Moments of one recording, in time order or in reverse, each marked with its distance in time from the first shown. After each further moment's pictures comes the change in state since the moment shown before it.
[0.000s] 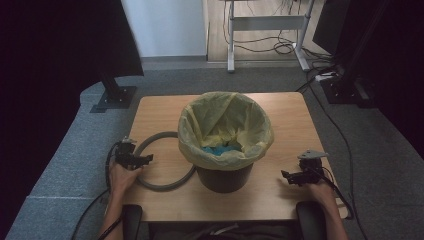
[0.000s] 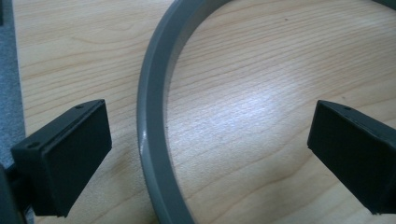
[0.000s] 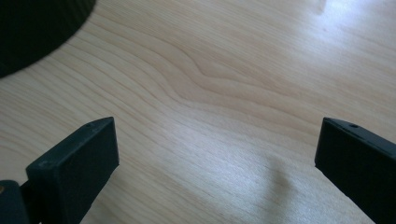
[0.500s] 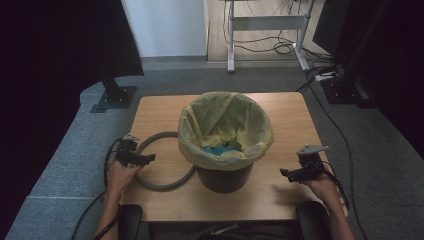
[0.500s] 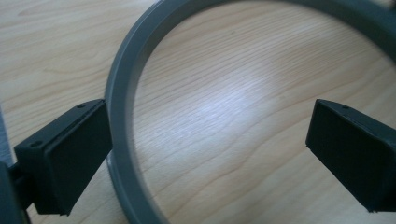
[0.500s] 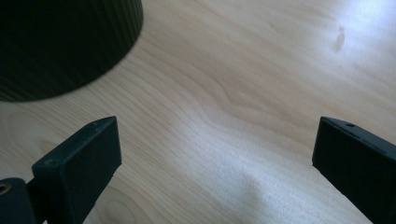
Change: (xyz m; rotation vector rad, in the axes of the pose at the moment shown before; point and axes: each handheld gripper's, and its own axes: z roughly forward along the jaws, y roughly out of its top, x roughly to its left) left arm -0.016 0.018 -0.023 0.019 -0.084 0.089; right arm 0.009 0.030 -0.023 0.012 0.077 -0.053
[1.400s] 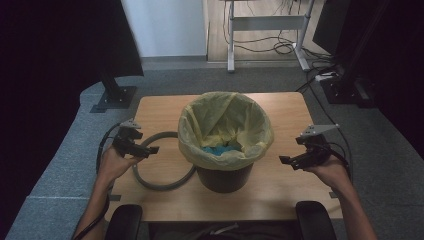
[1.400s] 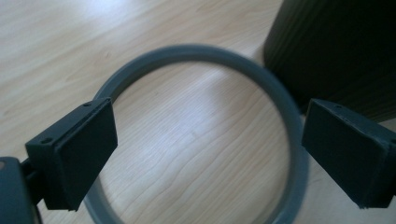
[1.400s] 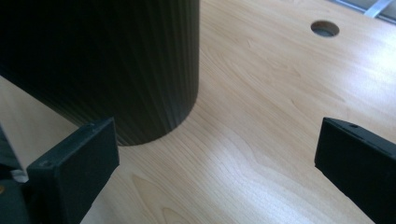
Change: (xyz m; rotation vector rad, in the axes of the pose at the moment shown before) left arm -0.045 0.060 -0.072 -0.021 -0.134 0.186; right arm 0.015 0.076 -0.064 -0.051 0.138 -0.062
